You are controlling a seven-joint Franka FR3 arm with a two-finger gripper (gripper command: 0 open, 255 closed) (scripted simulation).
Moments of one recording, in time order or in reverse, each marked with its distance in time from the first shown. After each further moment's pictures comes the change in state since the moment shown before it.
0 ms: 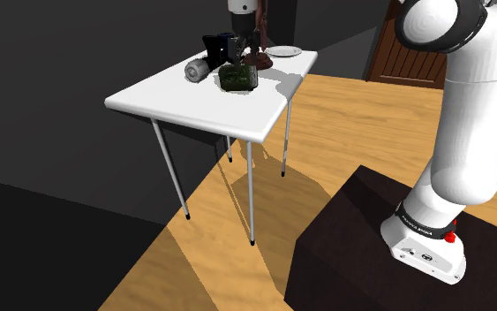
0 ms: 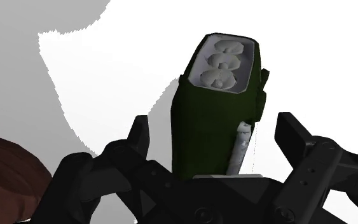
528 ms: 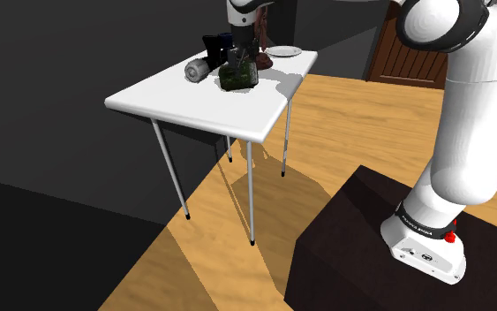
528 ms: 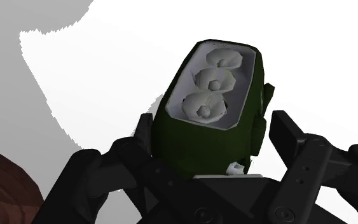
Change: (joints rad) arm -0.003 -0.006 0.000 -0.090 -0.001 0.088 0.006
